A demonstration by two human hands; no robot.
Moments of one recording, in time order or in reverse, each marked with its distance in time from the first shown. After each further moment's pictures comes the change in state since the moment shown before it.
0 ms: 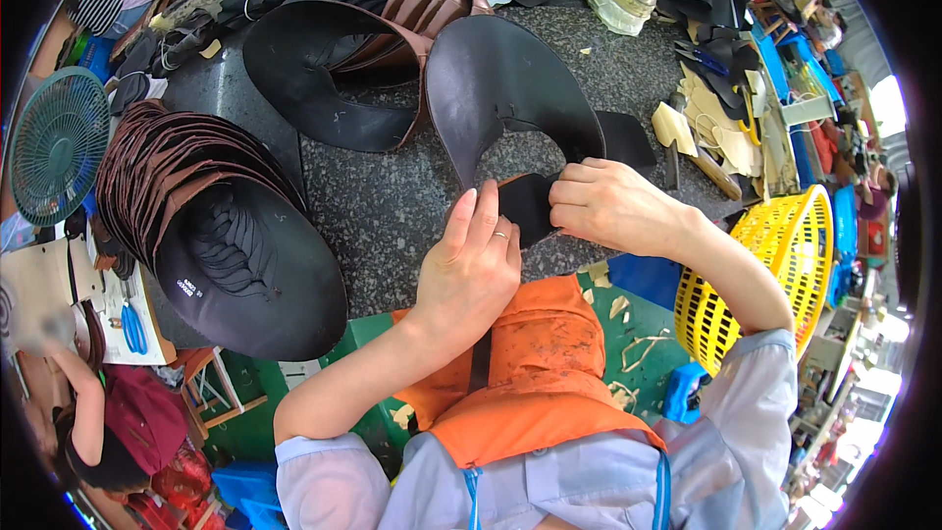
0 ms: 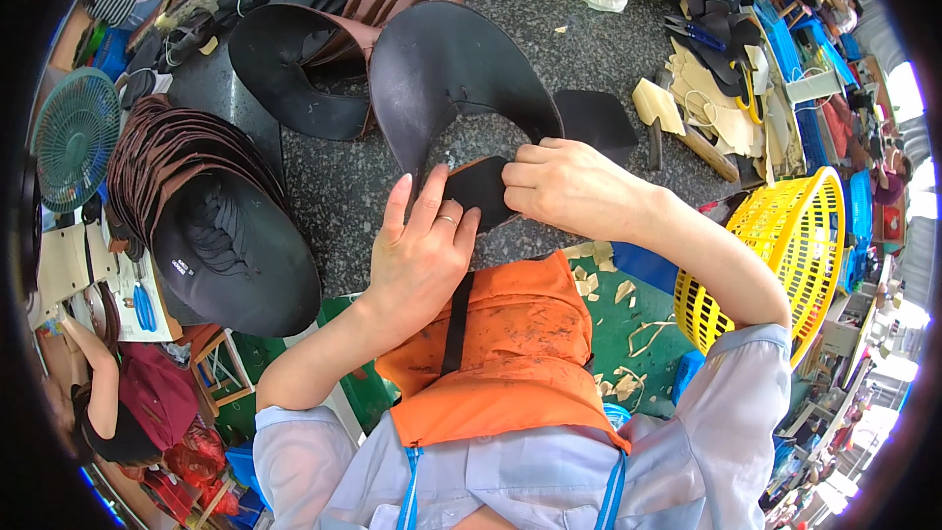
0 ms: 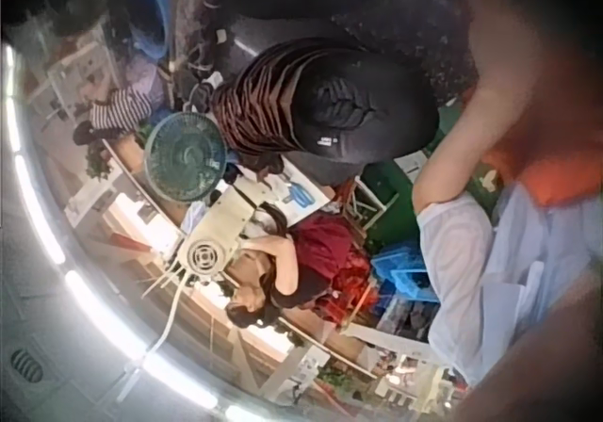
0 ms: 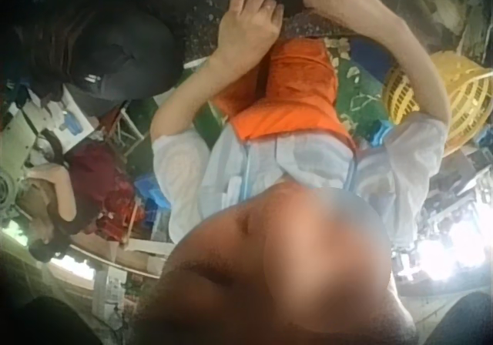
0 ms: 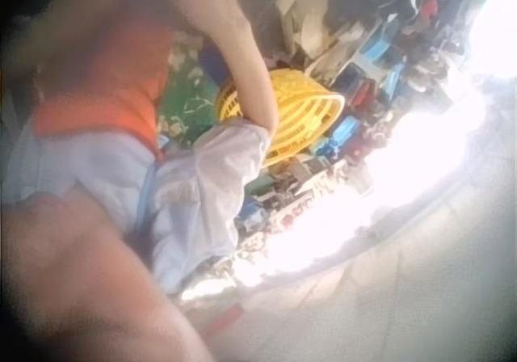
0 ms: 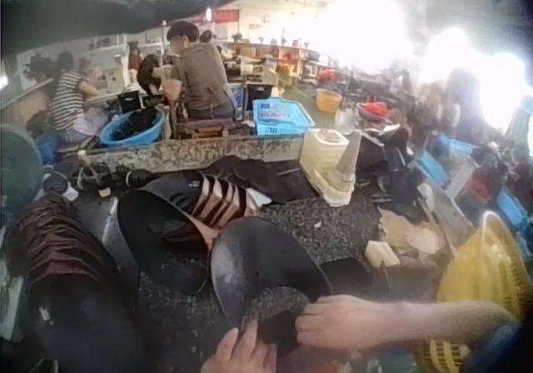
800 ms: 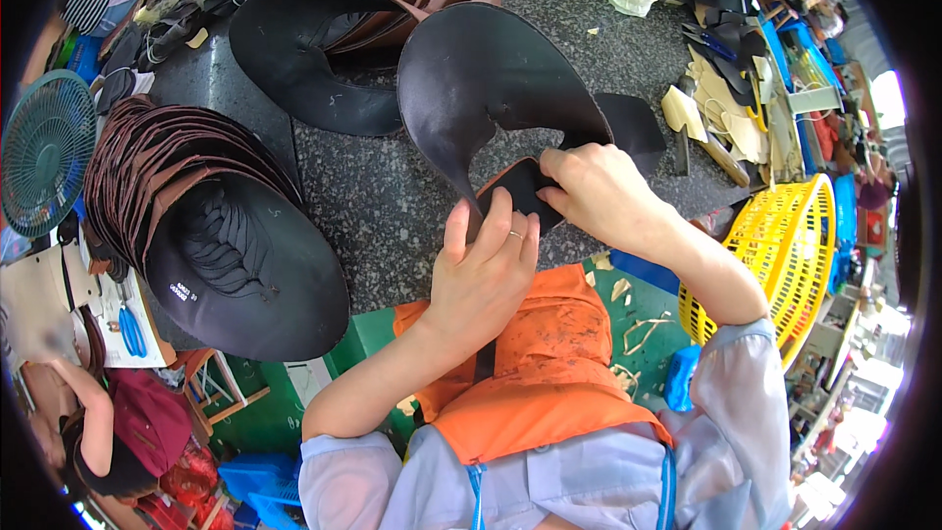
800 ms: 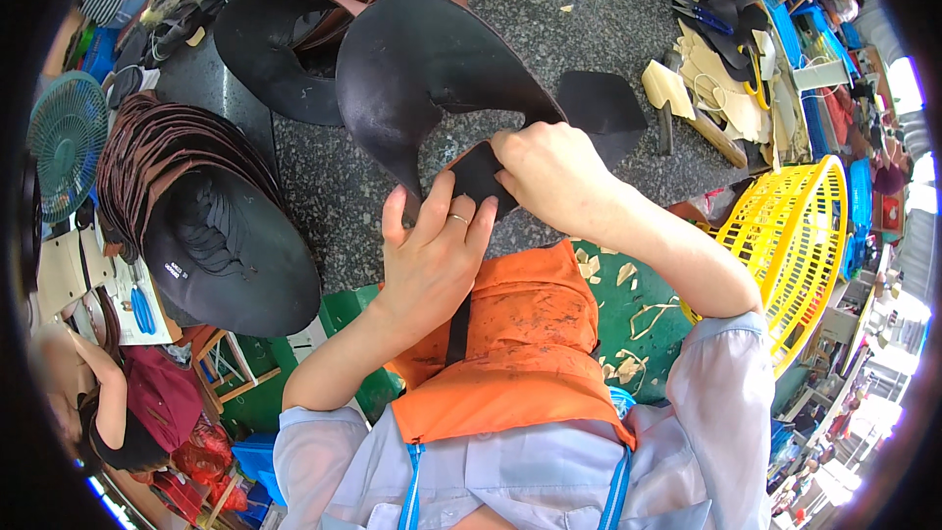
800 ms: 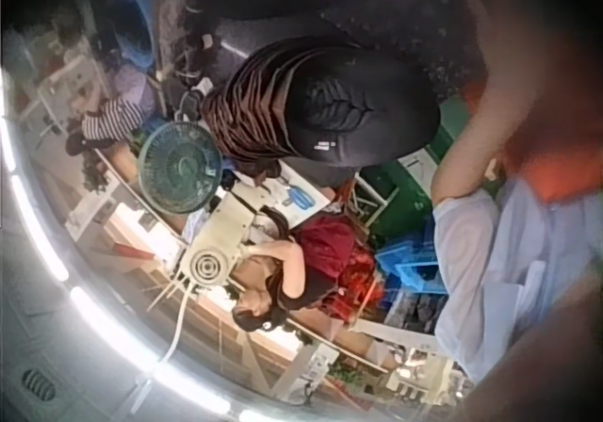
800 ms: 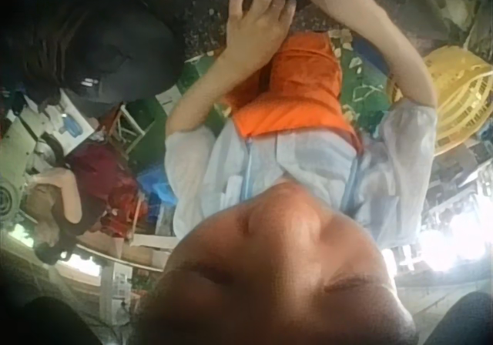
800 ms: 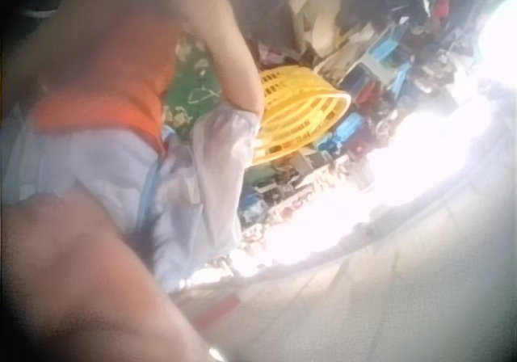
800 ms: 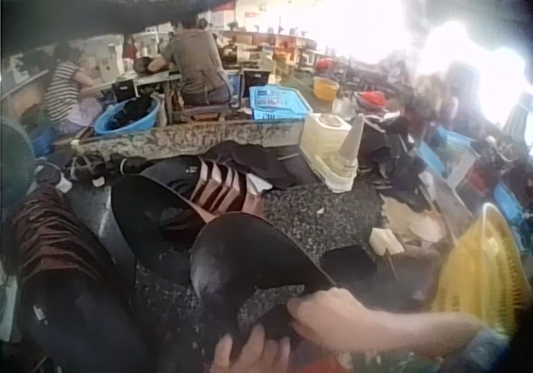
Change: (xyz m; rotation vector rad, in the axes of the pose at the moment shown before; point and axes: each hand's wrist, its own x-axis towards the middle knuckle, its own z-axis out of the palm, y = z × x) left_hand -0.011 0.012 0.008 -0.178 0.062 -0.104; right_hand 0.037 -0.021 0.014 0.140 -0.054 0.684
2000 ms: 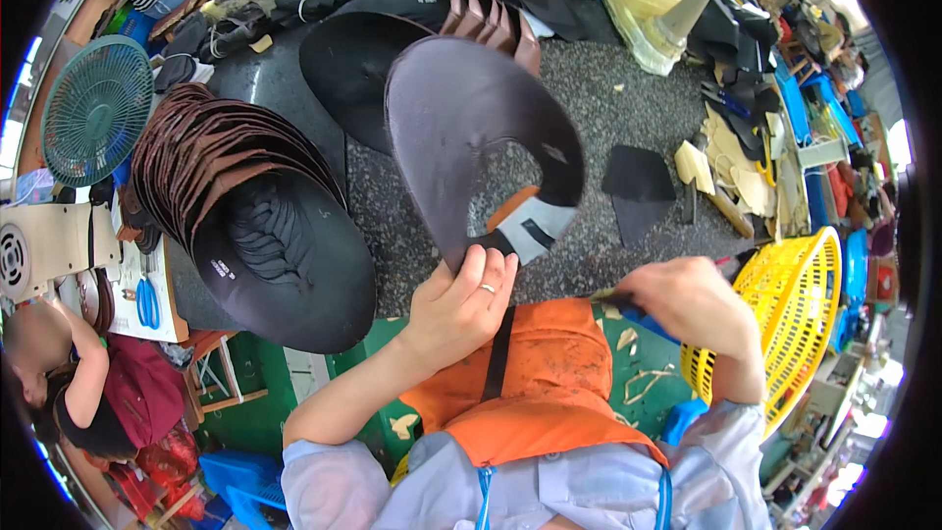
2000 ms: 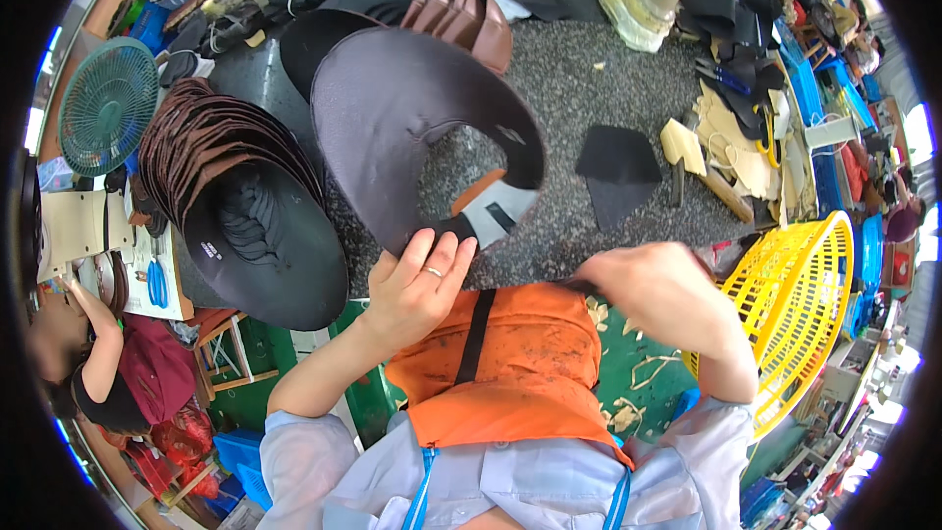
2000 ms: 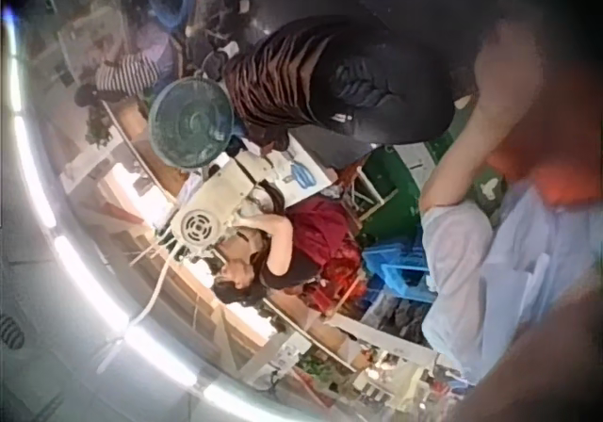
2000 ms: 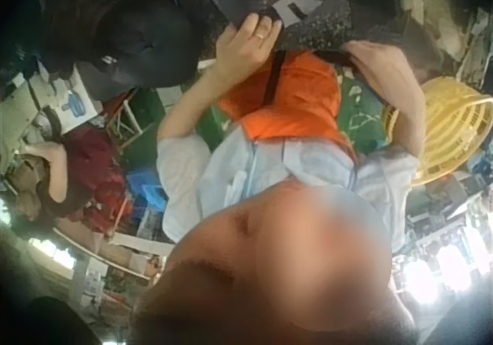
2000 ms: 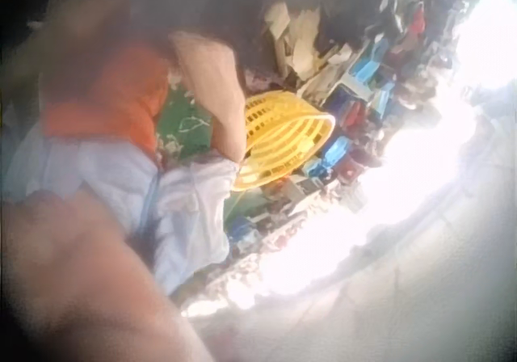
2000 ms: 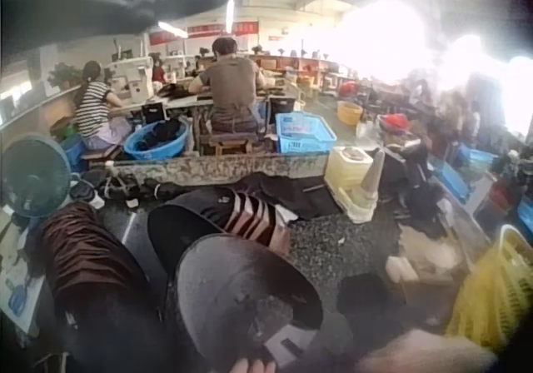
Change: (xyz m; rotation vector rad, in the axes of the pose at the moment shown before) left_hand -0.028 -0.032 -0.023 0.103 0.228 0.082; right_hand -0.096 0.009 -0.054 0.120 -0.152 -0.254
